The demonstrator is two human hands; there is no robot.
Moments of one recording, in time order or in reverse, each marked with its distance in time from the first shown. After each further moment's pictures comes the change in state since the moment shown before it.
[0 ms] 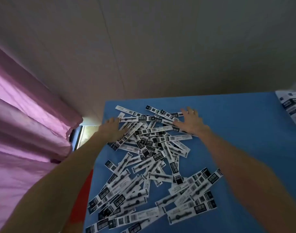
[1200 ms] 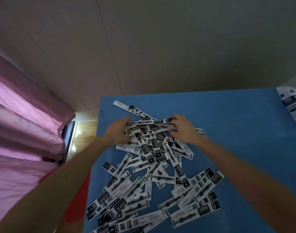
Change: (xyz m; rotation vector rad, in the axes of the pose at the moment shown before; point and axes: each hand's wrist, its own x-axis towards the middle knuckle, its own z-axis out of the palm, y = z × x) left_hand 0.019 0.012 0.024 -0.343 0.011 0.291; right_hand -0.007 -0.014 0.036 0.010 0.067 -0.365
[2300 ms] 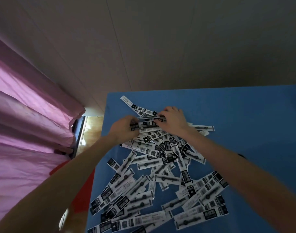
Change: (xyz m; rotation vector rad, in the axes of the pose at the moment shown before) left_hand -0.007 0.006 0.009 -0.042 0.159 -0.077; right_hand 0.045 -0.056 0.012 -0.101 0.102 -0.016
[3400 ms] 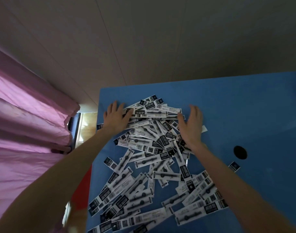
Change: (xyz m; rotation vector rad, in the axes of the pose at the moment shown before) left_hand 0.037 -0.017 0.009 0.188 0.049 -0.180; right_hand -0.065 0.026 0.024 0.584 0.435 0.547
